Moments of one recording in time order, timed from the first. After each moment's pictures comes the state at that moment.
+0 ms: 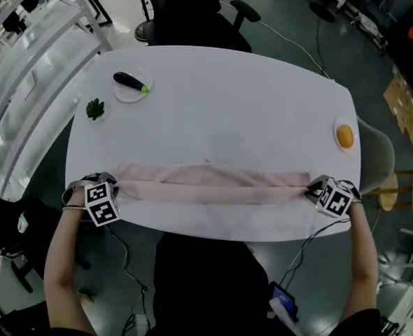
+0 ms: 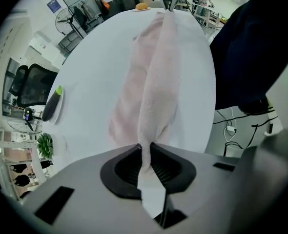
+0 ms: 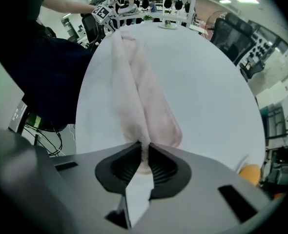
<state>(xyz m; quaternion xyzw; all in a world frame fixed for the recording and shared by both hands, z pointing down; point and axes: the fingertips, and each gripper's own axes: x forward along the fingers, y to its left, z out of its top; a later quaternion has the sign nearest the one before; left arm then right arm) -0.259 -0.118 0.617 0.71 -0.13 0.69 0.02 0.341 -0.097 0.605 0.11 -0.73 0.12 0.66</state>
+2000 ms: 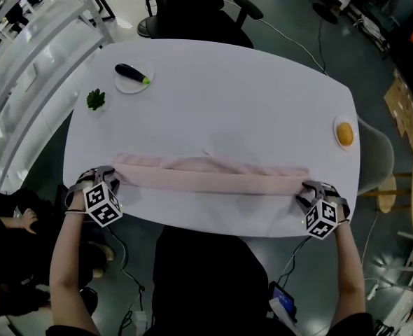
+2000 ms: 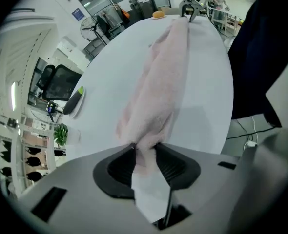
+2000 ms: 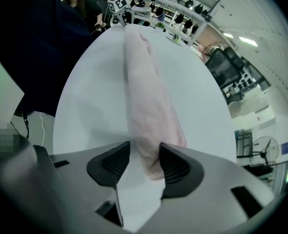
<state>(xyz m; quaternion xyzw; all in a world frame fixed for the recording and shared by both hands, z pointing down) -0.257 -0.125 0.617 0.72 -0.25 0.65 -0.02 0.322 -0.085 0.614 0.19 -0.73 -0.05 0.66</state>
